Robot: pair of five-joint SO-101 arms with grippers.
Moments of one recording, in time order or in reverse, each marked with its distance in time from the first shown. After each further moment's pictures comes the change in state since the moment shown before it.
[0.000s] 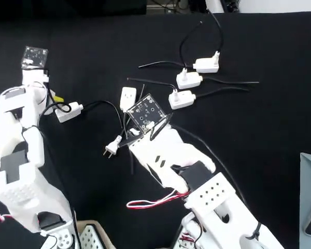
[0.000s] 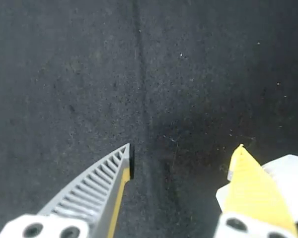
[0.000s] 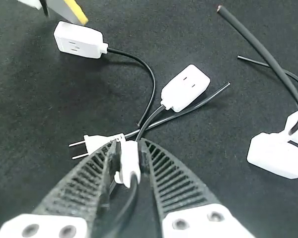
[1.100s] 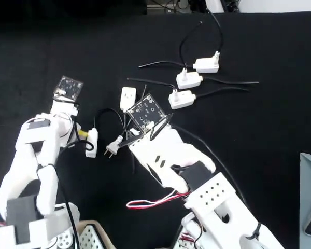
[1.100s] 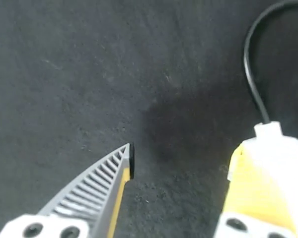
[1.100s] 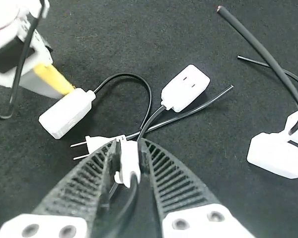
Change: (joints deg) left arm 9.3 -30.4 35.9 -2.0 -3.3; right arm 0.0 0.0 0.0 0.0 0.0
